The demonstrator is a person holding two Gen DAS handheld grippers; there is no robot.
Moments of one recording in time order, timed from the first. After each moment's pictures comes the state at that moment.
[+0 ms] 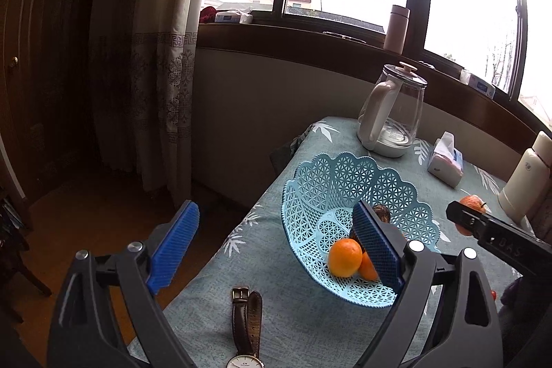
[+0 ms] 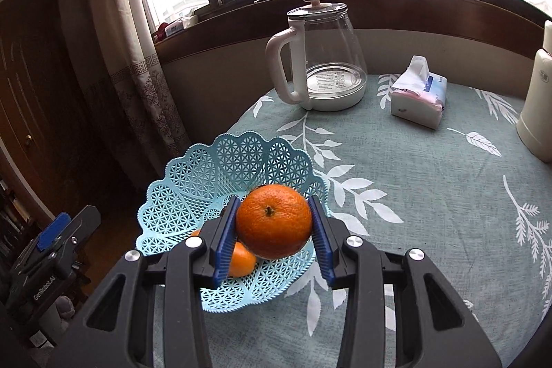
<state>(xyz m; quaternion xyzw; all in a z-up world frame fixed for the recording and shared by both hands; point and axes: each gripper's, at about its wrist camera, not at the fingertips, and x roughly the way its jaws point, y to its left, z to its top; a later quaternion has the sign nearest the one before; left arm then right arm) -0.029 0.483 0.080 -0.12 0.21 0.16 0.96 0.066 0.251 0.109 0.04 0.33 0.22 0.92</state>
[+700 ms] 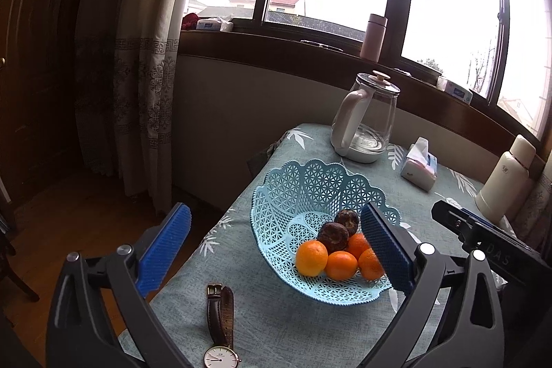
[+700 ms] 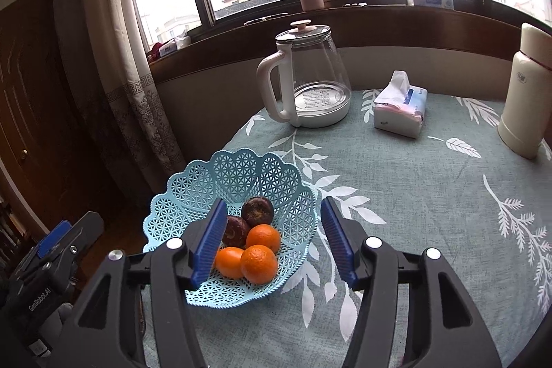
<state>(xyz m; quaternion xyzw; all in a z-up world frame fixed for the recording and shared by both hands) -0.039 0.461 0.095 -0.13 0.20 0.12 0.96 0.039 0.230 0.125 0.06 0.29 0.19 0.93</state>
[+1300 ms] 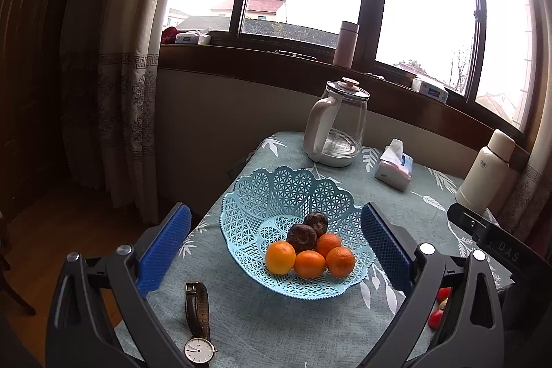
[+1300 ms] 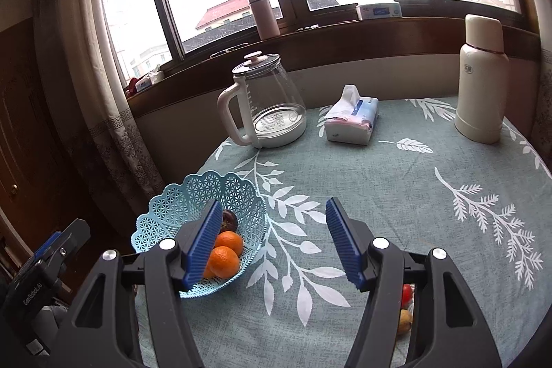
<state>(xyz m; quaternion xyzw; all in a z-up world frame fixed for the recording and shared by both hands) -0.054 0.434 0.111 -0.11 0.18 0.08 0.97 0.010 0.169 0.134 0.11 0.26 0.14 0.95</state>
